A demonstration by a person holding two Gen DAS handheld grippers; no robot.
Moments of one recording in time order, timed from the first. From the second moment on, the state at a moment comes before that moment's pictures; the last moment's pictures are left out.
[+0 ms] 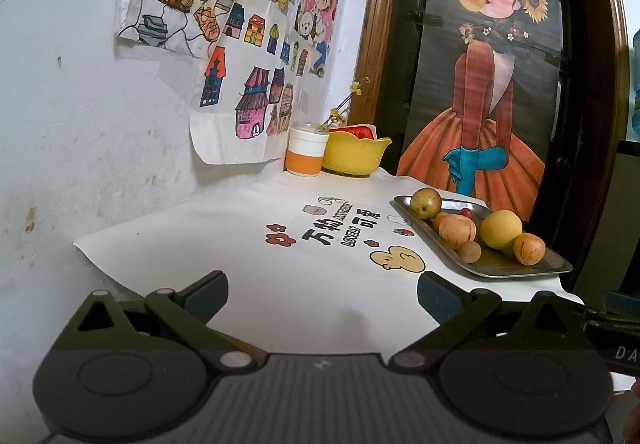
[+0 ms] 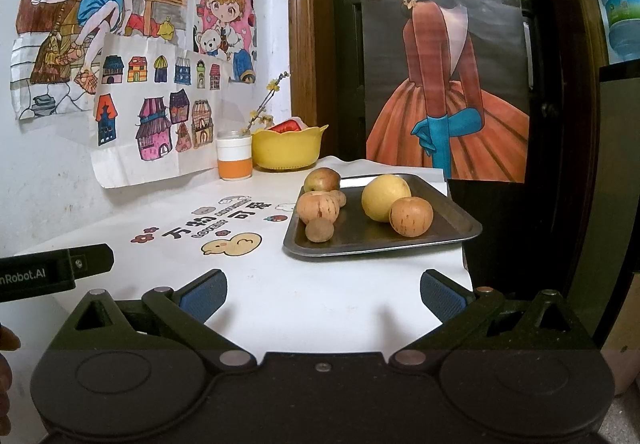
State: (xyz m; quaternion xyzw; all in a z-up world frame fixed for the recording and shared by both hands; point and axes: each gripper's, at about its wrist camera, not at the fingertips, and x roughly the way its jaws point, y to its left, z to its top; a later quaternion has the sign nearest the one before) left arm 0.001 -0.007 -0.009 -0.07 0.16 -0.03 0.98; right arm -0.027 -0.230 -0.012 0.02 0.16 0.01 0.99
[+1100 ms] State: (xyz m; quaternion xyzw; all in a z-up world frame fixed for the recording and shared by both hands) left arm 0.000 -0.010 -0.012 -0.06 0.17 -0.02 0.98; right arm -0.026 -0.227 -0.016 0.03 0.17 0.01 0.99
